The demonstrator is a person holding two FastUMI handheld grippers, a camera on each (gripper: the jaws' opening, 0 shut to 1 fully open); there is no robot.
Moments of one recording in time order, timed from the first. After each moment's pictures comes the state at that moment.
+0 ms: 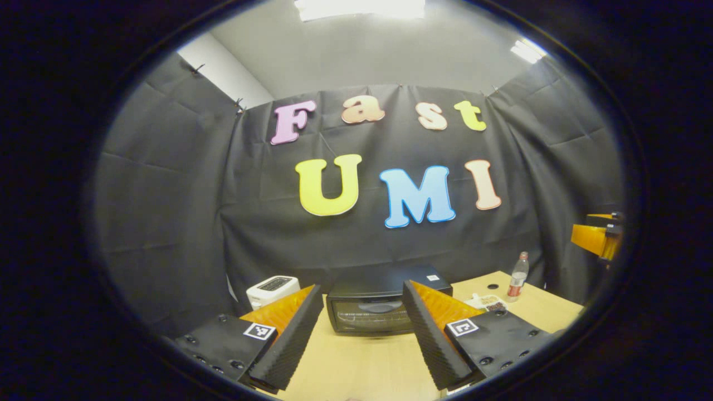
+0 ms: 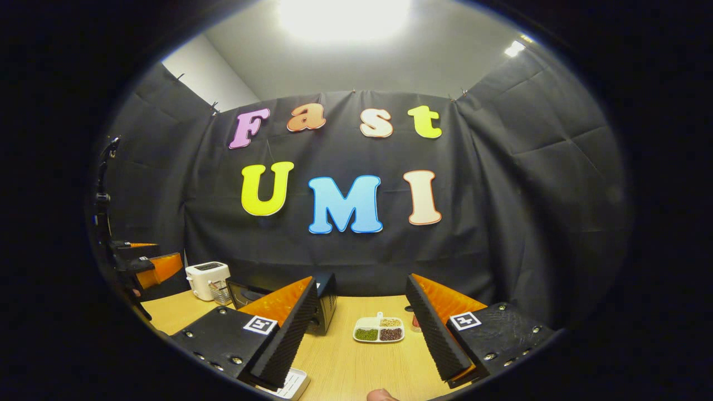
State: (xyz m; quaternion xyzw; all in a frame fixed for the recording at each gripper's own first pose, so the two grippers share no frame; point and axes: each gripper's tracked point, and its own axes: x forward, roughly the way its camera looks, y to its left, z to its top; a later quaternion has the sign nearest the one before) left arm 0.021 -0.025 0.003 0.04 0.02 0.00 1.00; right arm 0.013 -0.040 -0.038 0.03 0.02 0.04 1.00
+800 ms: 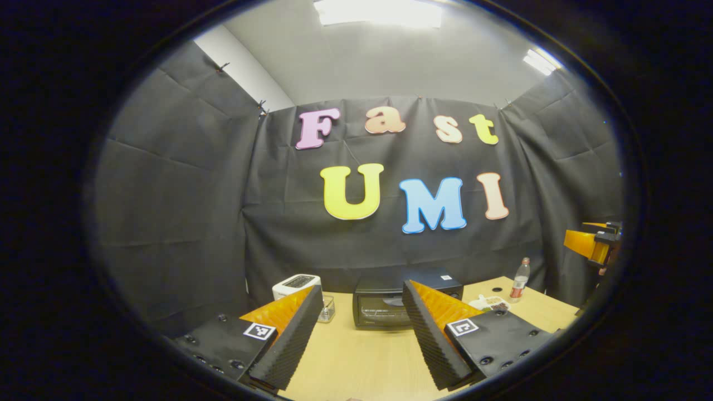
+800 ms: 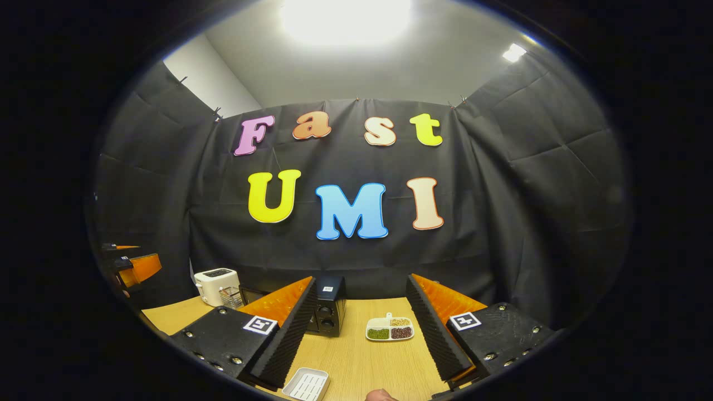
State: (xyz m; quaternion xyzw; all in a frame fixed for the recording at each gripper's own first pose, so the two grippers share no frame) left arm -0.033 0.042 0.009 0.00 0.00 0.02 1.00; right arm -0.015 0.000 -0.024 0.04 0.01 0.03 1.00
